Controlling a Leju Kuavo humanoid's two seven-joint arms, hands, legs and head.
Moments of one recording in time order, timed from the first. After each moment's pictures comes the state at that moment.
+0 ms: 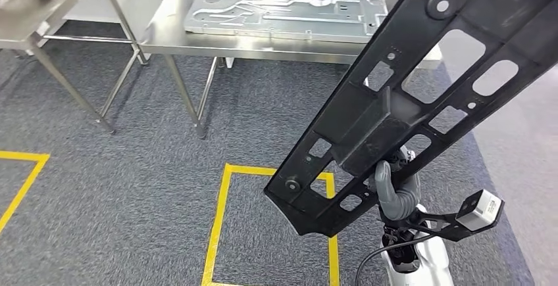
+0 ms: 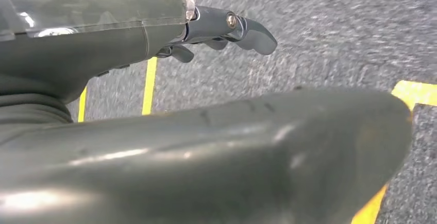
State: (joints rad) left arm -0.10 -0.13 1.16 -0.20 -1.10 0.12 -0.16; right arm -0.05 0.06 0.00 -1.80 -0.20 0.54 -0.47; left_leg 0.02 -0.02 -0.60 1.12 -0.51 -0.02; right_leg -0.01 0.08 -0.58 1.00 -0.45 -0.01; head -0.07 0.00
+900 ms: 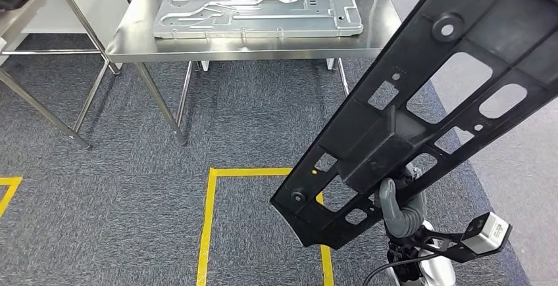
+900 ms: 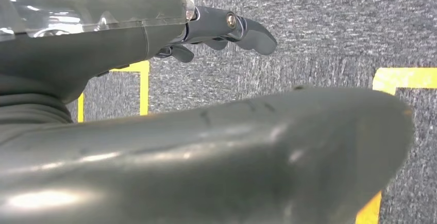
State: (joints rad) left arm -0.09 -0.13 1.16 -0.20 -1.13 0.12 -0.17; right arm 0.06 0.03 0.01 -1.85 -0.16 0.50 -0.54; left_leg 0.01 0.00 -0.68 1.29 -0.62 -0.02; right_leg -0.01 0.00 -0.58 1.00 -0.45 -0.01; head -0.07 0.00
